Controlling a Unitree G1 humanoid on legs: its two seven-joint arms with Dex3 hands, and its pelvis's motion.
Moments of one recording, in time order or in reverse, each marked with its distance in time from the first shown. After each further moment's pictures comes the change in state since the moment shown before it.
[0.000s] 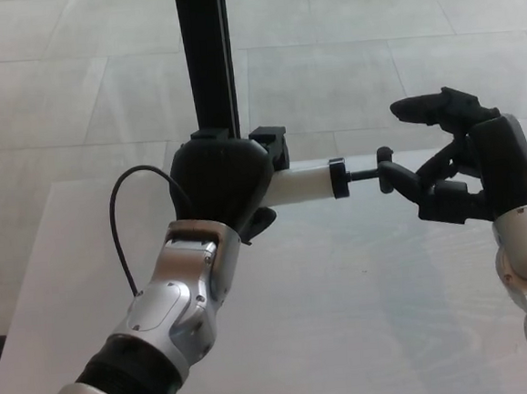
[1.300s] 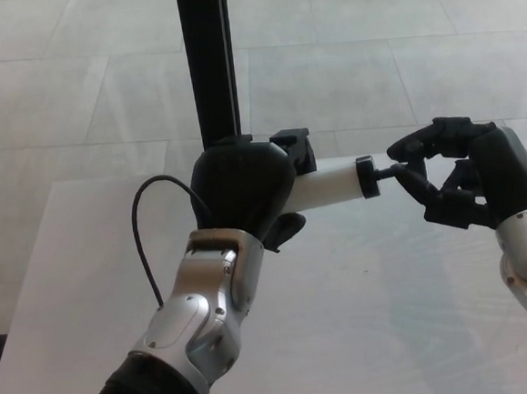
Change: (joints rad) left_arm 0.061 -0.046 -0.003 -0.124 -0.031 0.040 -0.030; right_arm -0.004 -0.022 0.009 0.030 -0.049 0.051 0.038
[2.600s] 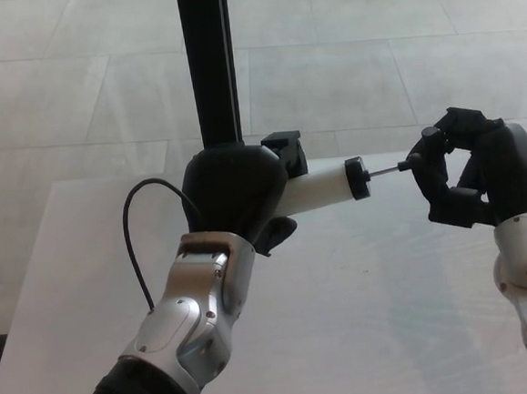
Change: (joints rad) left_arm 0.017 0.027 0.005 -0.014 -0.004 -0.008 -0.001; right_arm 0.000 0.014 0.003 0.033 -0.087 -0.038 -0.127
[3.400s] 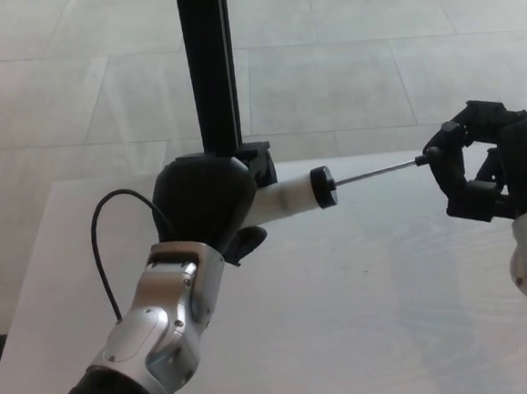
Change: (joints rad) left_arm 0.042 0.075 0.024 0.002 -0.009 -0.038 0.000; right_arm 0.002 -0.027 -0.040 0.003 0.000 -0.022 -0.013
